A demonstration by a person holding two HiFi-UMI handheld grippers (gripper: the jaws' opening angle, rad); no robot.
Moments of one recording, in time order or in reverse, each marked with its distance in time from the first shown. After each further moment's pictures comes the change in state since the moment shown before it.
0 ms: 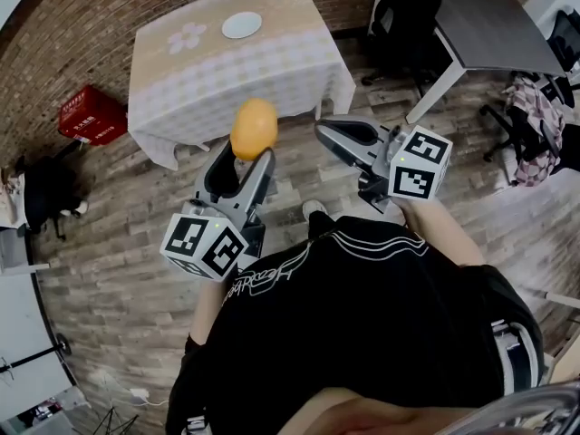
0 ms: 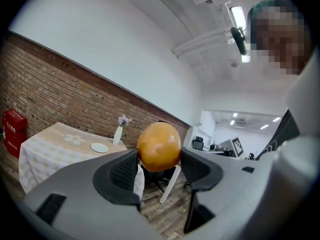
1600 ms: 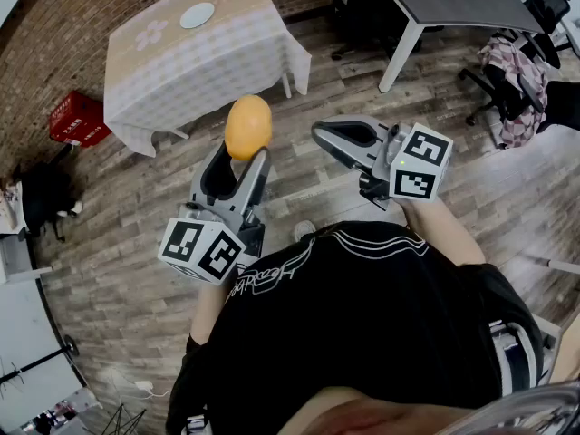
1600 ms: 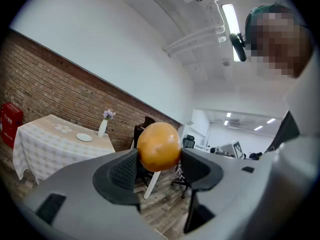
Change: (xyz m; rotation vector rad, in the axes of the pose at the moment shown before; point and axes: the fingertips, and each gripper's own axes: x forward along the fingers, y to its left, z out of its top) left arm -0.014 -0.170 -0.058 -0.020 0.010 -0.059; right arm -0.176 0.060 -0.033 -0.030 -0.001 -0.017
